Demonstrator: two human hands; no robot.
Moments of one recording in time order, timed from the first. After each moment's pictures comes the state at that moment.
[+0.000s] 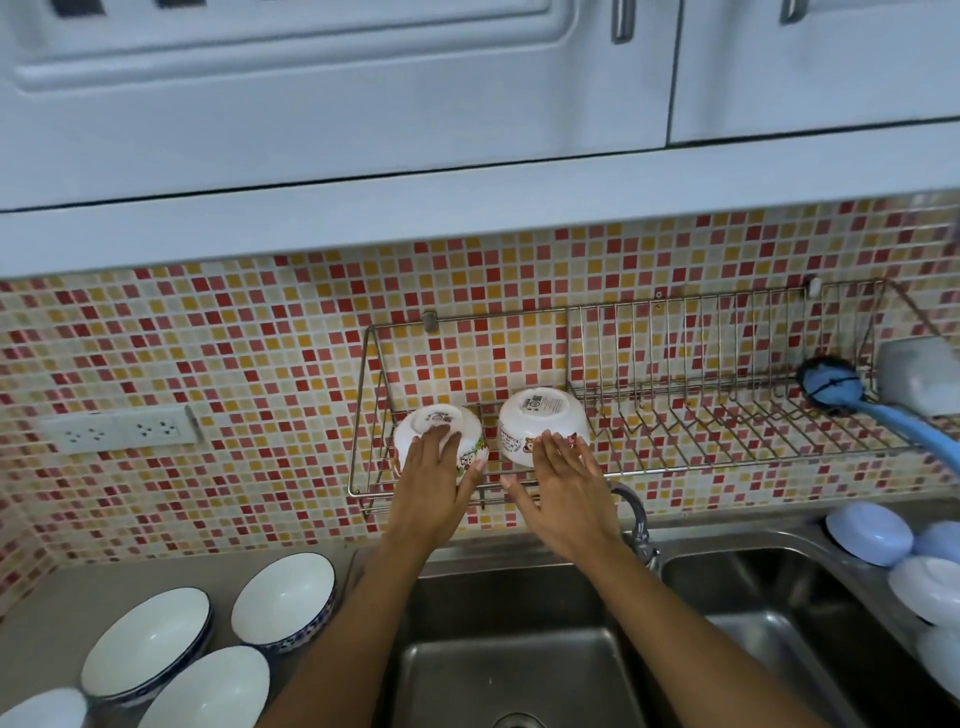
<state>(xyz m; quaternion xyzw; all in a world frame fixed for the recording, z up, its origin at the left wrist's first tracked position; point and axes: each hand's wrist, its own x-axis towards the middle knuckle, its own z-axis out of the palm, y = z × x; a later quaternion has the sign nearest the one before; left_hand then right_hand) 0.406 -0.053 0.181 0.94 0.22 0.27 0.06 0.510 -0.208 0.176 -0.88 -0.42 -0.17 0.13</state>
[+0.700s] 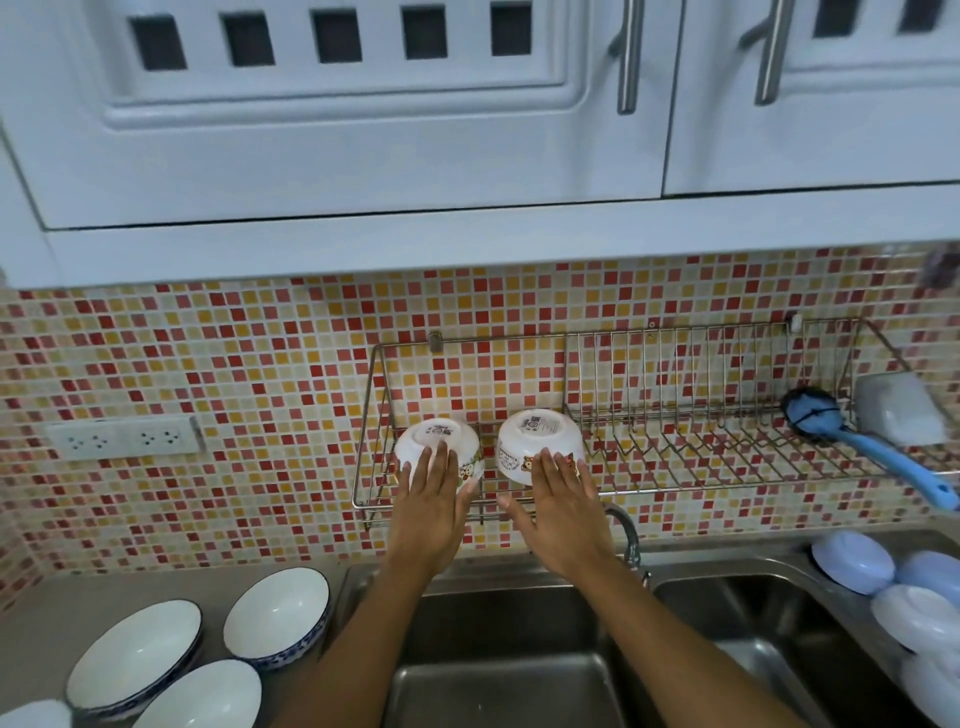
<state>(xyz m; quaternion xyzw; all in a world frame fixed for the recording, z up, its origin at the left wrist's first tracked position) 0.396 -0.055 0.171 0.95 0.23 0.21 0.00 0.511 -0.204 0.167 -0.90 -0.40 -0.13 0.13</state>
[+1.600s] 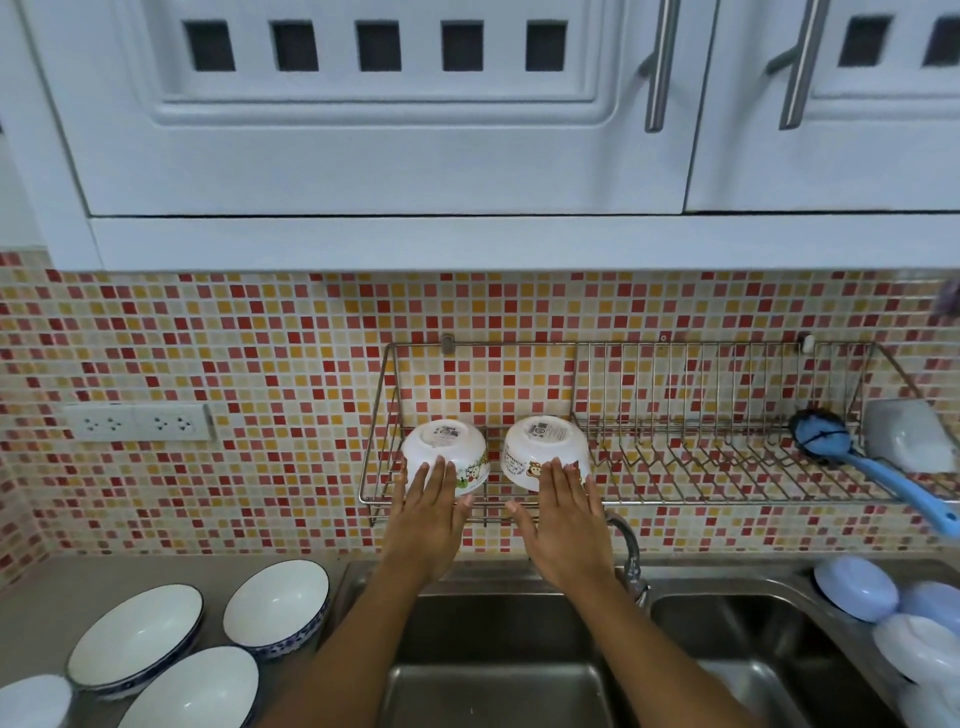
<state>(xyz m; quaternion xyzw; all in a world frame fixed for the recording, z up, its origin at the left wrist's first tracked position) 0.383 -0.058 0.171 0.95 0.26 0.18 0.03 0.498 -0.208 0.170 -0.91 -0.38 -0.13 0.15</state>
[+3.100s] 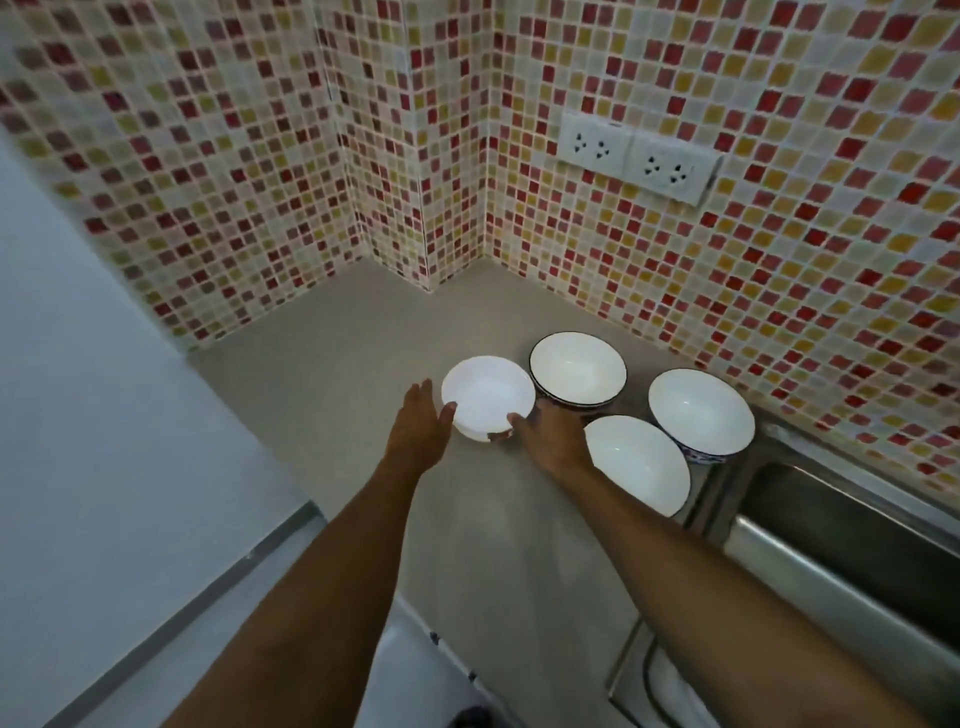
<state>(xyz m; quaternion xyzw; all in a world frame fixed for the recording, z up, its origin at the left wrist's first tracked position) -0.088 0.164 0.013 0.67 0.66 0.16 0.30 0.089 0.118 0.035 -0.75 -0.53 0.30 0.24</state>
